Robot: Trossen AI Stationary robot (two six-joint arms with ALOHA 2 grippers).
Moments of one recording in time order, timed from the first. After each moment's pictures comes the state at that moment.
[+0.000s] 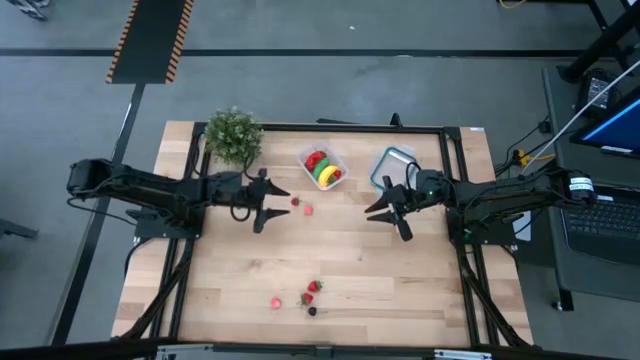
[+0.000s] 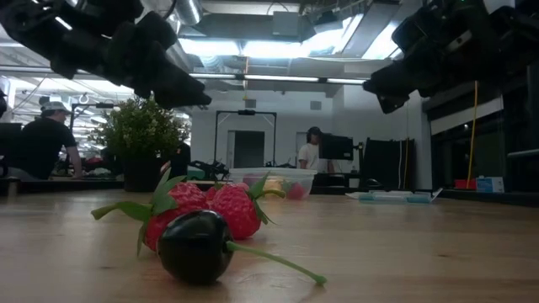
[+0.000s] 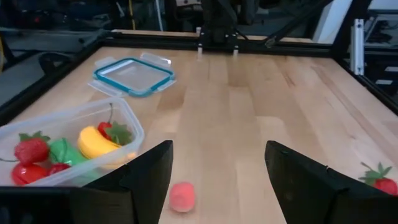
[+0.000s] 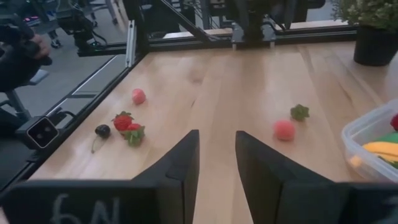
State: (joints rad) left arm 0.10 1.05 0.31 0.46 0.04 -0.03; right arm -0.13 1.05 0.32 0.47 -0.37 0.05
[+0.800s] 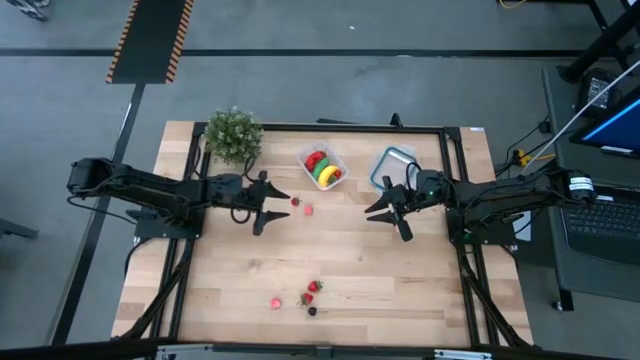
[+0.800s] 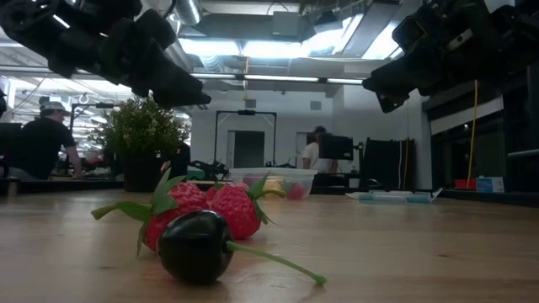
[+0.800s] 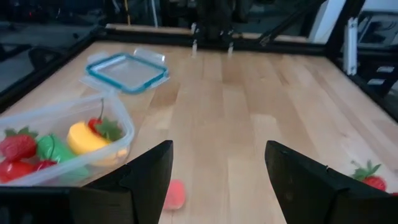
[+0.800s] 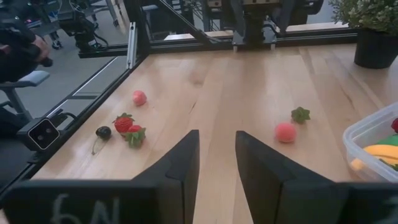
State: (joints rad) left arm 0.07 1.06 0.32 0.46 0.03 -0.05; right arm -0.12 1.05 0.32 0.48 -0.37 0.05
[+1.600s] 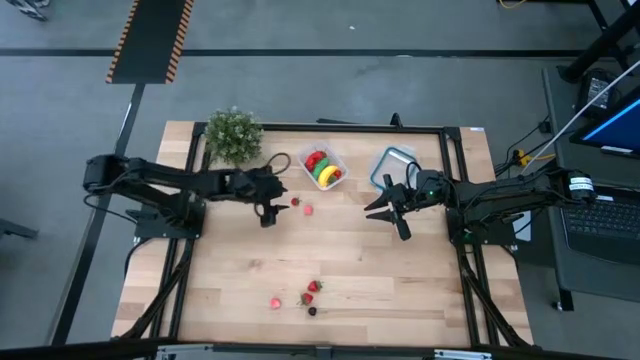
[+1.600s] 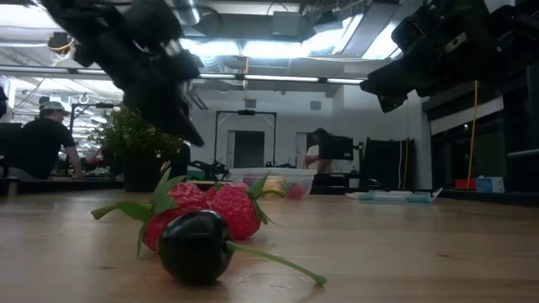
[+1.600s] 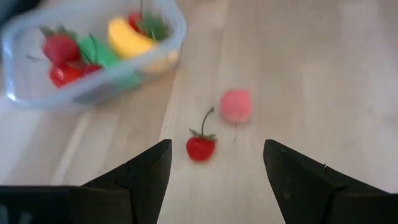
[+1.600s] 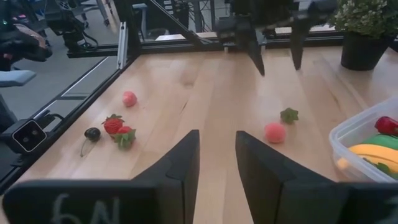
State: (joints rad) left arm 0.15 1.24 0.54 -0.05 -0.08 0.04; right arm -0.12 1.05 0.32 0.48 -0.33 0.03
